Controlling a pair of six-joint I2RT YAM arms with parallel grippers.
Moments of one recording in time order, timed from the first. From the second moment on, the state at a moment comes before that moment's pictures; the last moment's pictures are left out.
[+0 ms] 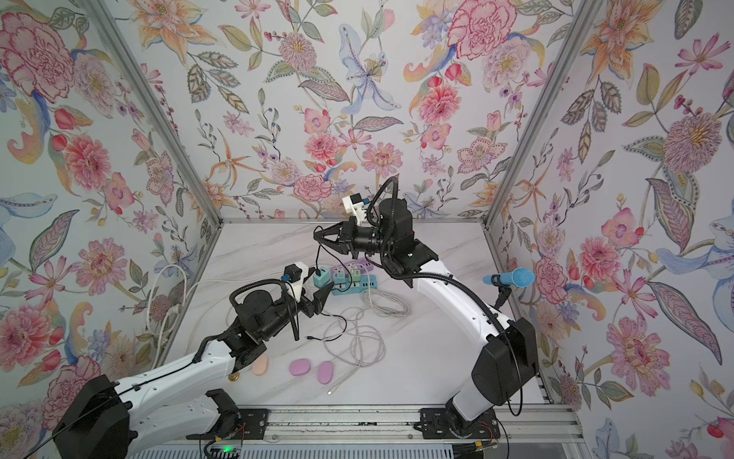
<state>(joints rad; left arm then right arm) -0.72 1.11 0.54 0.55 -0.01 0.00 0.62 1.57 1.47 0.05 -0.83 1.22</state>
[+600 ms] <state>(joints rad) -0.71 1.11 0.55 0.51 -0.01 -0.01 0.61 1.56 1.53 -0.20 -0.78 1.01</state>
